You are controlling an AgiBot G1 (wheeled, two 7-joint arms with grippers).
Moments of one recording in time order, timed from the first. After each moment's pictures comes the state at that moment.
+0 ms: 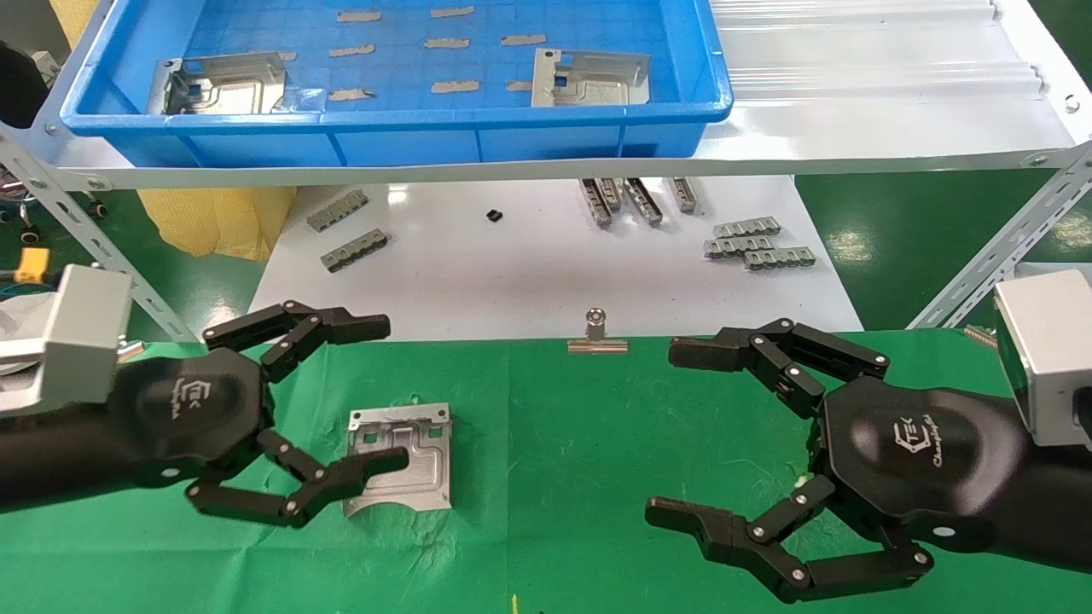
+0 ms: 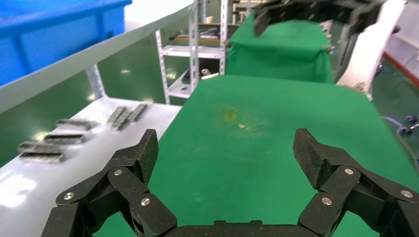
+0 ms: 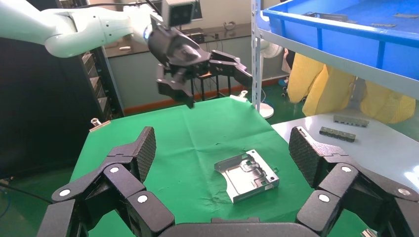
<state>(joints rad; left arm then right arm) -1.21 0.69 0.37 -1.00 0.83 1.51 -0.01 1.08 -0.56 -0.39 1.23 -0.63 -1.43 0.12</state>
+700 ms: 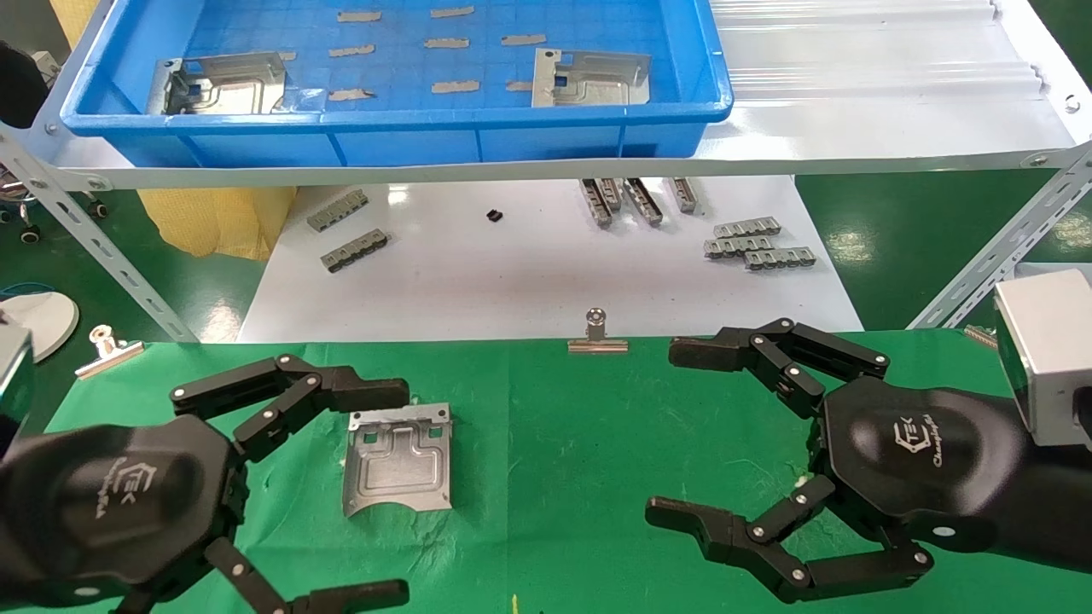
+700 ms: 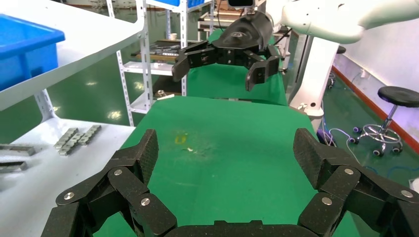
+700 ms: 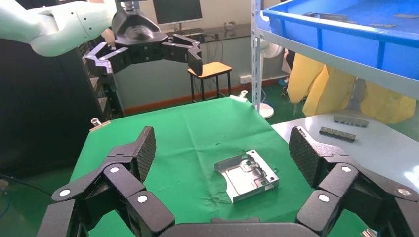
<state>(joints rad) -1.06 0.60 0.27 -1.32 0.72 1.49 -0.20 1.08 -0.56 -0.39 1.23 -0.63 -1.43 0.12</state>
